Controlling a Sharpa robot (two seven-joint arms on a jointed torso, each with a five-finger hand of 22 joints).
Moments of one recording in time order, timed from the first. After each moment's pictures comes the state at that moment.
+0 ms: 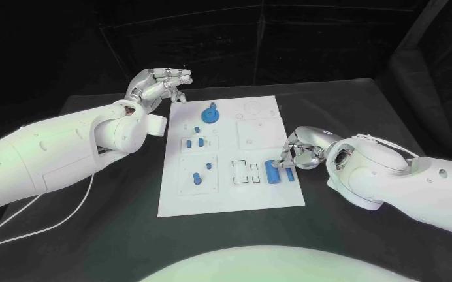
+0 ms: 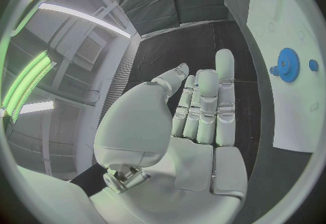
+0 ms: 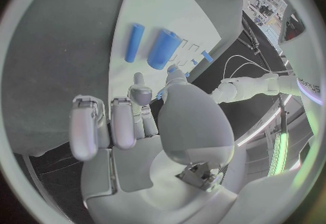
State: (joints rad) left arm 1.20 -0.77 -0.09 1.32 0.01 -0.24 0.48; left_hand 1.30 -0.06 0.37 -0.06 0.11 0.98 0.18 0.20 0.07 1.06 0.11 0.29 0.08 1.23 0.02 1.09 0.53 0.17 1.22 0.12 0.64 0.63; right arm 1.05 -1.06 -0.06 1.87 -1.45 -0.30 -0.53; right_hand 1.22 -0.09 -0.17 0.29 0.26 0.98 0.10 0.32 0.16 1.32 0.02 1.08 0.93 1.47 -0.05 1.41 1.26 0.05 1.46 0.06 1.49 1.31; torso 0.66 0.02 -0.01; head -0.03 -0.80
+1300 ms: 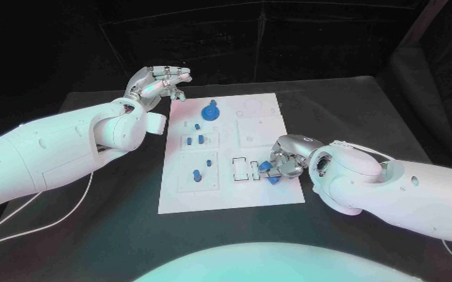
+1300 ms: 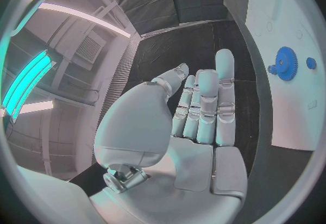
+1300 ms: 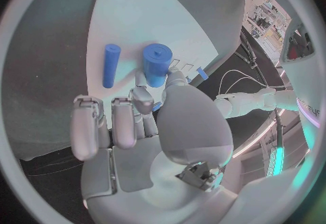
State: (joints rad) left arm 1.20 -0.78 -0.09 1.32 0.01 -0.24 0.48; left_hand 1.30 -0.06 0.37 -0.06 0.11 0.98 0.18 0.20 0.07 1.06 0.11 0.30 0.09 1.23 0.02 1.09 0.53 0.17 1.22 0.12 0.64 0.63; right arm 0.99 -0.96 -0.05 1.85 -1.55 -0.24 -0.56; right_hand 1.27 -0.03 -0.17 0.29 0.37 0.97 0.09 0.40 0.19 1.34 0.01 1.16 1.08 1.47 -0.05 1.42 1.28 0.05 1.46 0.06 1.50 1.31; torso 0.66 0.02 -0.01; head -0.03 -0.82
